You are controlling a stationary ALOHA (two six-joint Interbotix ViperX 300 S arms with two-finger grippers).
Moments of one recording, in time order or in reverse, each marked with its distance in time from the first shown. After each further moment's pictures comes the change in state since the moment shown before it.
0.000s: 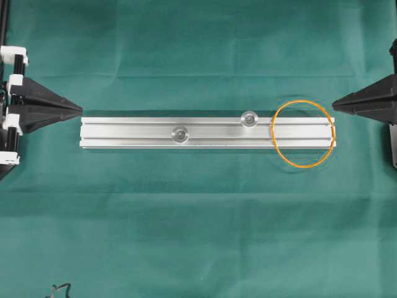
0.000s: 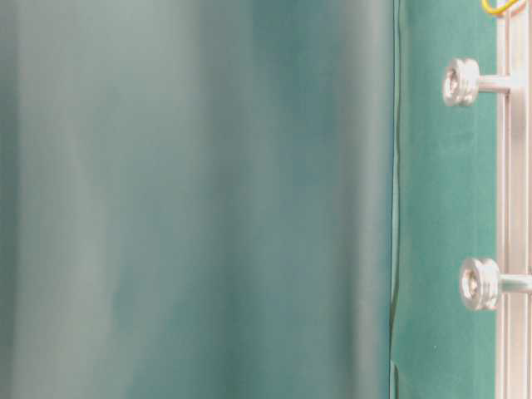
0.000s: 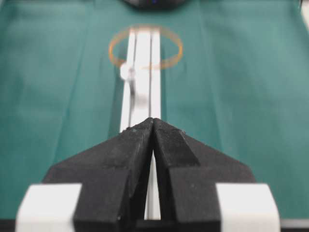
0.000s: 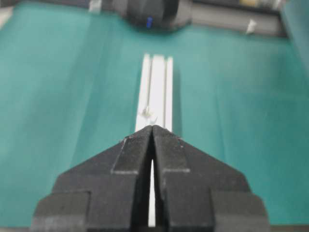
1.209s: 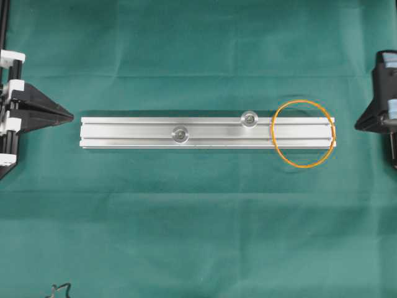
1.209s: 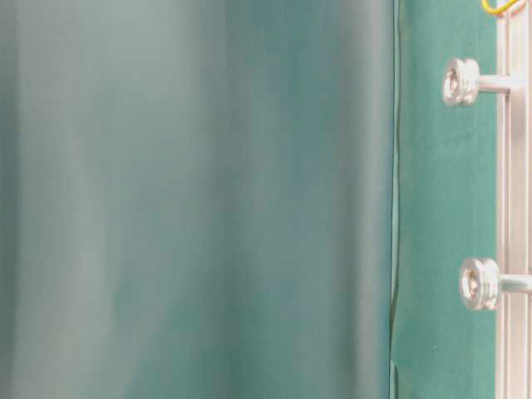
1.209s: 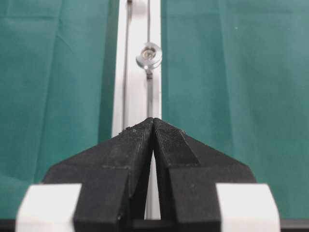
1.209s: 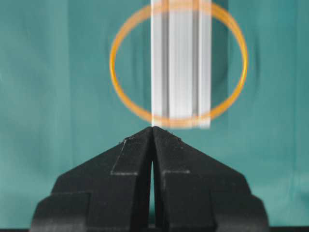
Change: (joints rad) left arm -0.005 0.009 -0.063 0.000 0.282 -0.002; right arm 0.000 0.215 -0.170 0.005 0.825 0.155
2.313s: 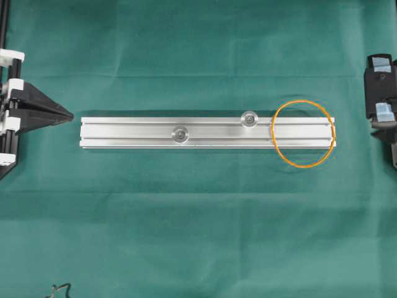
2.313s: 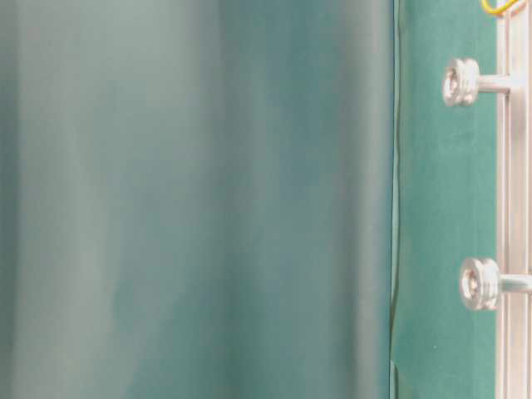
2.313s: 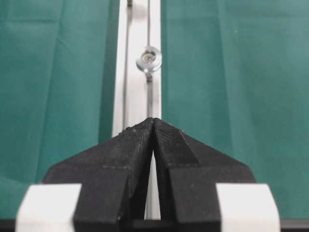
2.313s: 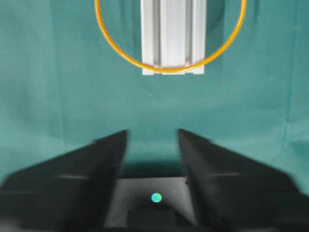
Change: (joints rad) left arm -0.002 0.000 -0.006 0.000 0.002 0.000; right arm 0.000 0.031 -0.034 -0.018 0.141 0.000
